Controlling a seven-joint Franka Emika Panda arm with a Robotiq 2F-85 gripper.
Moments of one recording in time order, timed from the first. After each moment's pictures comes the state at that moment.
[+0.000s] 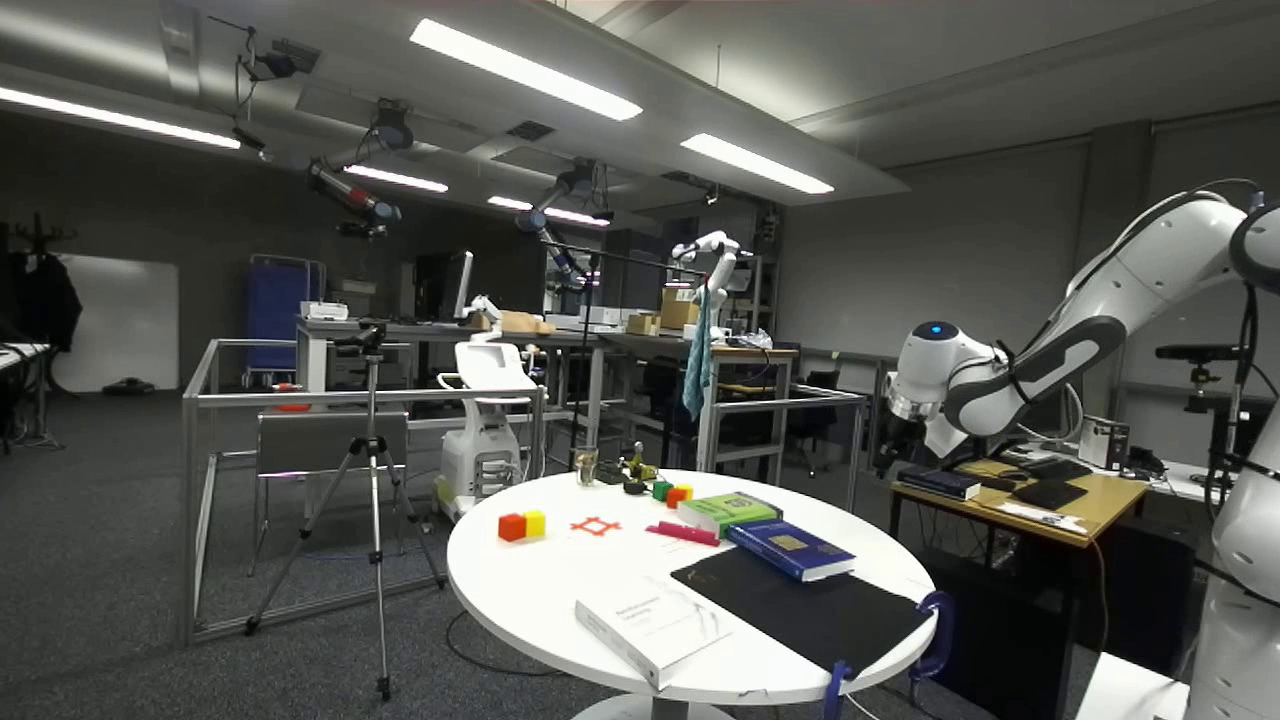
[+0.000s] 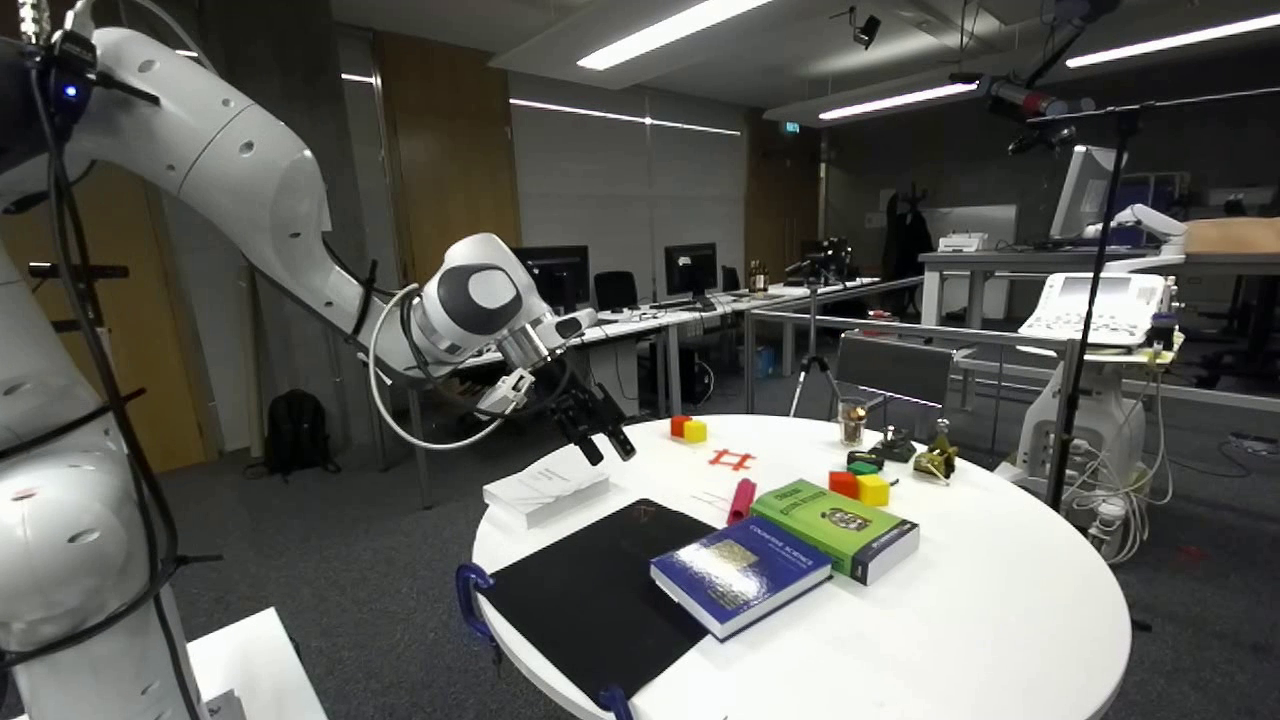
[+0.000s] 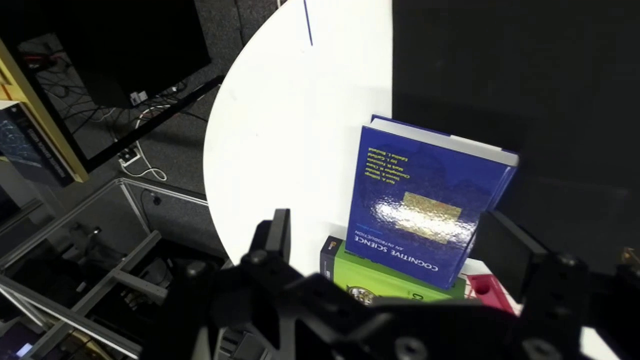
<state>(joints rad) -0.06 -0.21 -0.18 -2.49 -0.78 2.59 0.45</state>
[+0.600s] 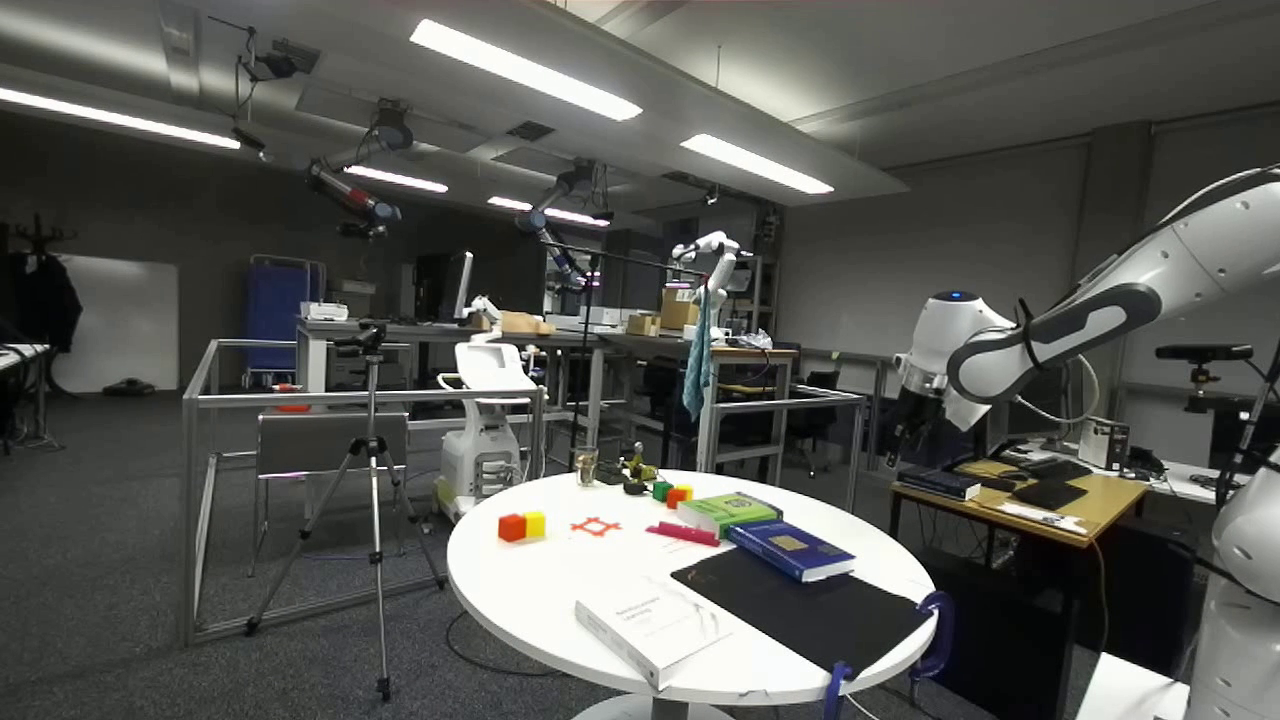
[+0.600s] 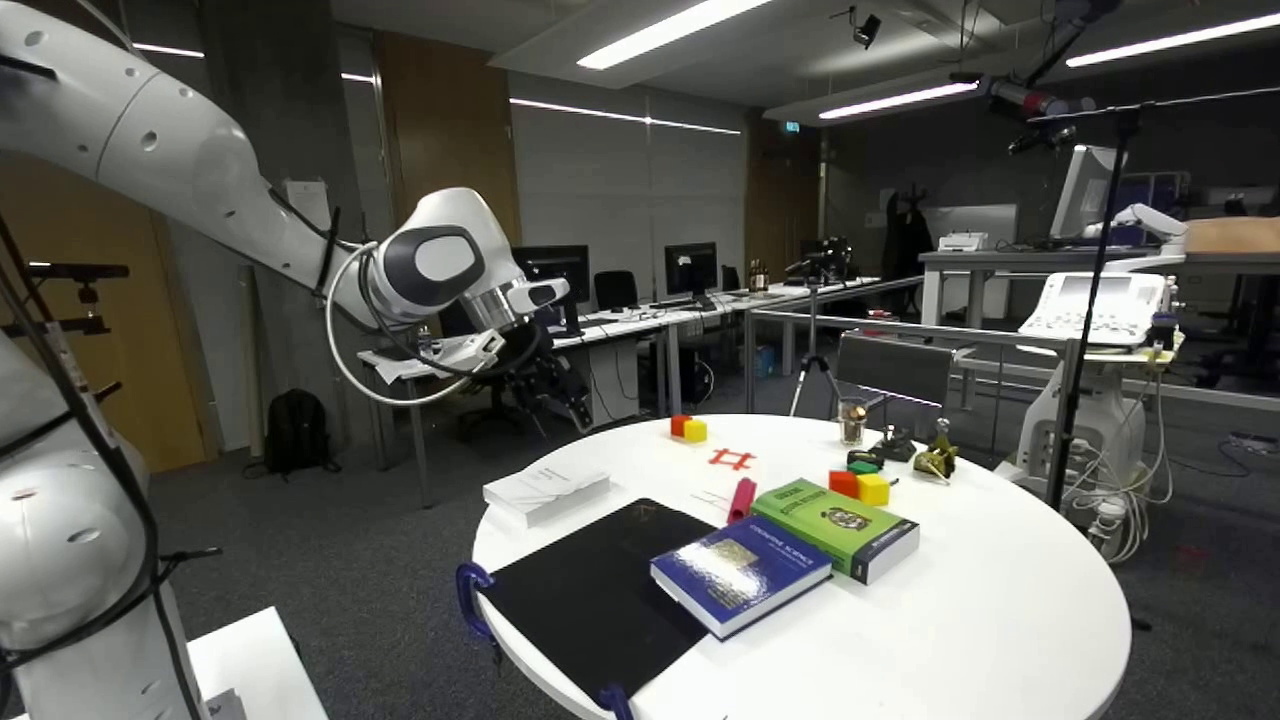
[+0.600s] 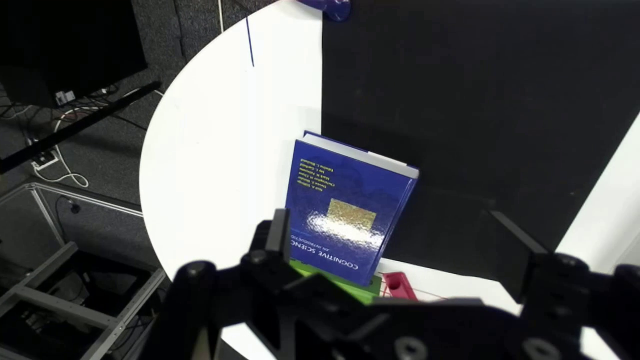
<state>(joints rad) -0.06 -0.39 -0.10 -2.54 -0.43 2.44 0.09</state>
